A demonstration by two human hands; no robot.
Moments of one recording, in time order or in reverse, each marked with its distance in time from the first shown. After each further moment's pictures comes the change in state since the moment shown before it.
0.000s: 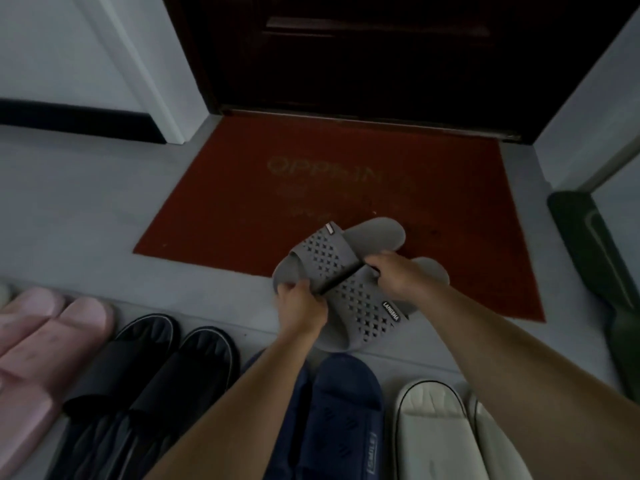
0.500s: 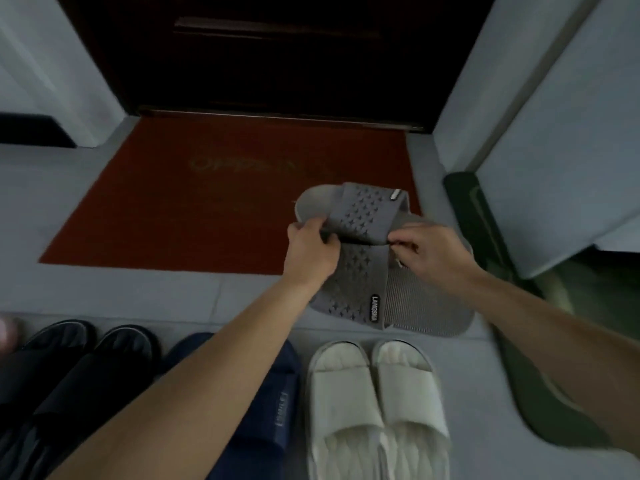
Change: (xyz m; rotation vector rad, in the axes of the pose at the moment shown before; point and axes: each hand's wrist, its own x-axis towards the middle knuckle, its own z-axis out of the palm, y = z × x) left_hand -0.067 0.153 0.022 -0.228 -0.096 0.352; right_hand -0.170 0.100 -0.068 0.047 0.636 -0.170
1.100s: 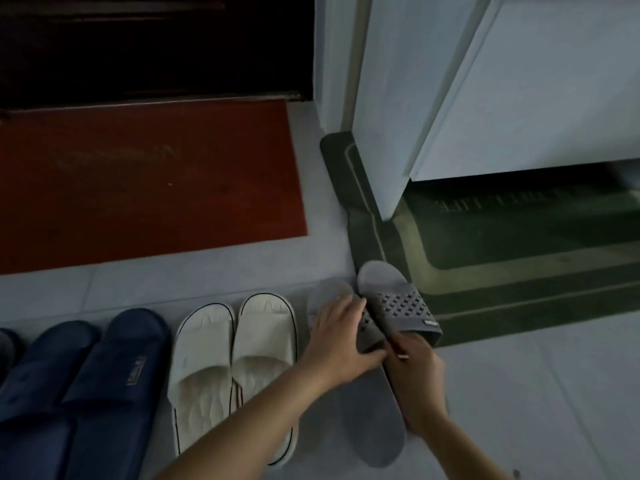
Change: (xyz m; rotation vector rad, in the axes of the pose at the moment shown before) left_hand -0.184 0.034 0.244 0.409 -0.516 0.328; right_hand -0.307 0.088 0.008 0.145 0.259 0.730
